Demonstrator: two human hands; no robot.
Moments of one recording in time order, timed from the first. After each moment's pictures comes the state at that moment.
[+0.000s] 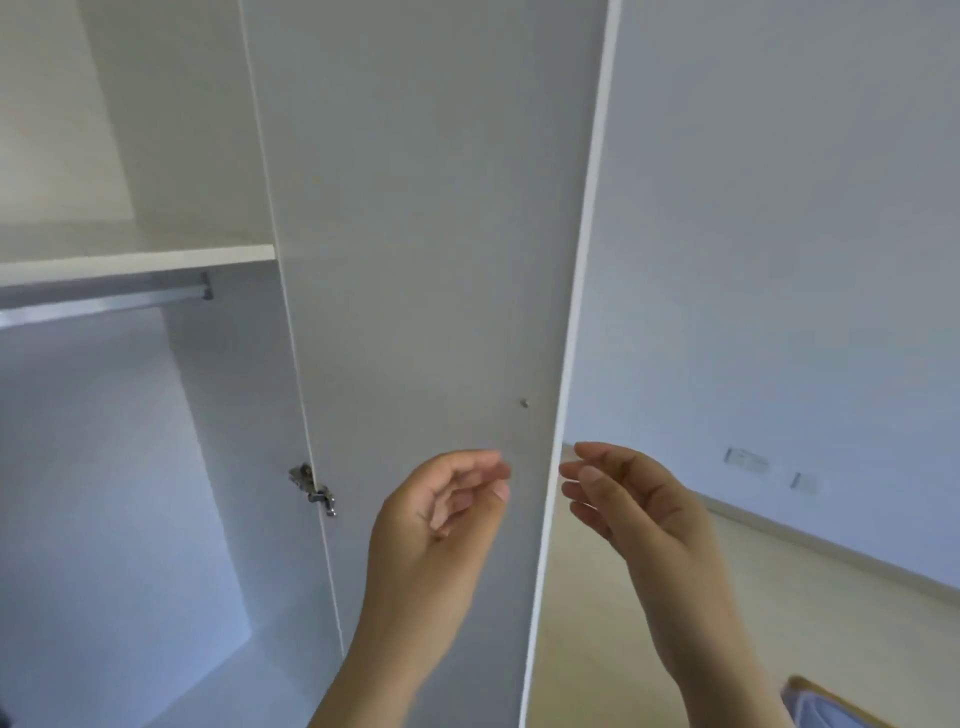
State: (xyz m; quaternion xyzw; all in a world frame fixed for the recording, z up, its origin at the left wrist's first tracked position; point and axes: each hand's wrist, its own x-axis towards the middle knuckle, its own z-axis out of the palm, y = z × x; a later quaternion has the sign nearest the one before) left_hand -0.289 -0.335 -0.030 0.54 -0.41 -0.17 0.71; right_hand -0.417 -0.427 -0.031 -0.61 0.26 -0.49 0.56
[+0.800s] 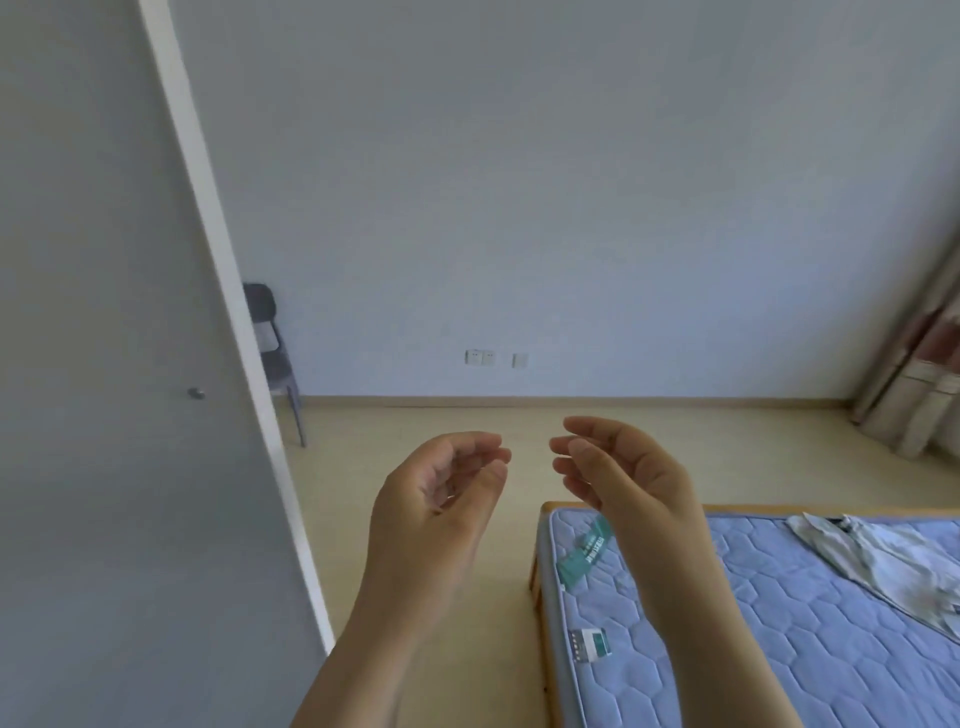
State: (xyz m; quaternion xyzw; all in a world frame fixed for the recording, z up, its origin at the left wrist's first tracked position) left_hand -0.375 -0.434 -0.065 0.42 -0.55 -0.42 0.58; right_hand -0.532 -0.432 -0.059 -0.47 0.48 -0.63 0.39
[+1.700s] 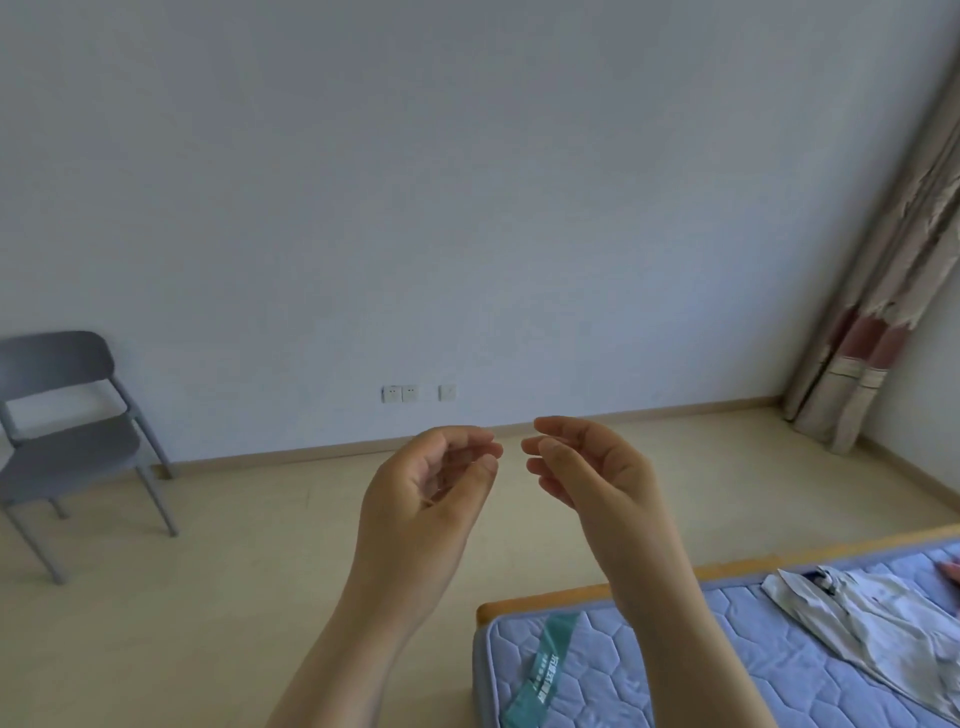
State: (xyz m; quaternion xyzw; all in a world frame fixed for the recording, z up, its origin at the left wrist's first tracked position) left_hand -0.543 -0.769 -0.074 0.38 -0.61 -0.45 0.53; right_hand -0.692 -0.746 -0.071 -0.44 0.53 -0.63 0.36
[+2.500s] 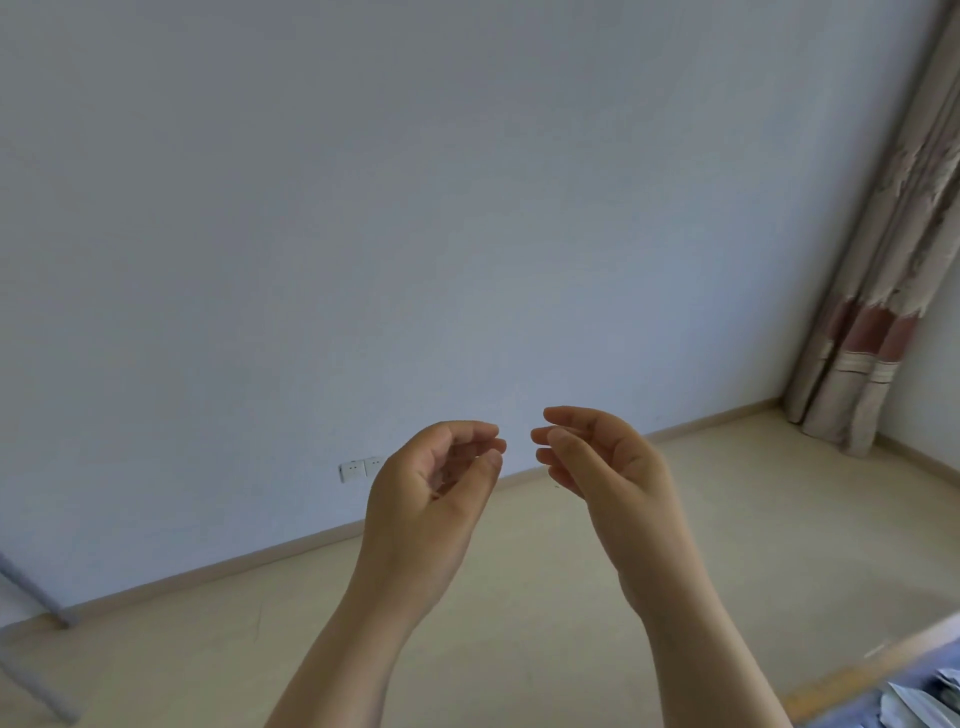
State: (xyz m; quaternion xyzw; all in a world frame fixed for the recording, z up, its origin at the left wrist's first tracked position) left_hand -0.643 -1.134 -0.055 0.35 -0.67 -0.45 0.48; right_hand -0.789 -1.092 -0.066 -0.40 0.54 -0.67 0.30
